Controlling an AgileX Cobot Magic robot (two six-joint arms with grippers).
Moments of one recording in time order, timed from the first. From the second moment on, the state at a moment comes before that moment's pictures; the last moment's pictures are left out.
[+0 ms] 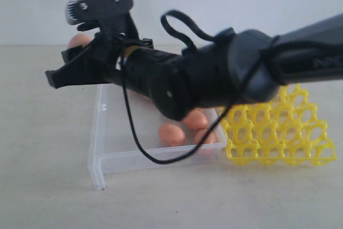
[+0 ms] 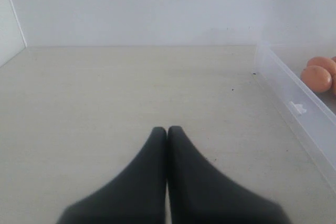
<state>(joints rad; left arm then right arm) 0.07 0.00 0.00 0.14 0.30 -0.12 0.89 1.91 -1.19 0.17 -0.46 -0.03</state>
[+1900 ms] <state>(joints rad) 0.07 0.00 0.00 0.14 0.30 -0.12 -0.18 2.05 -1.21 -1.69 -0.71 1.22</state>
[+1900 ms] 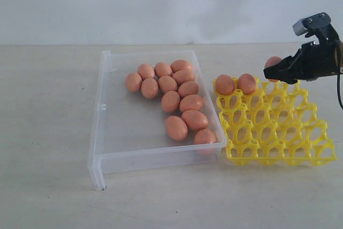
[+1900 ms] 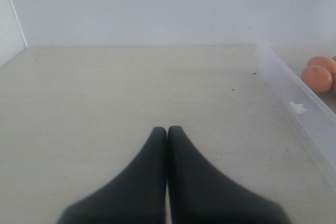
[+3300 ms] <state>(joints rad) 0.07 0.00 0.00 0.14 0.30 -0.12 -0.18 2.10 -1.21 -1.63 -0.74 1.22</state>
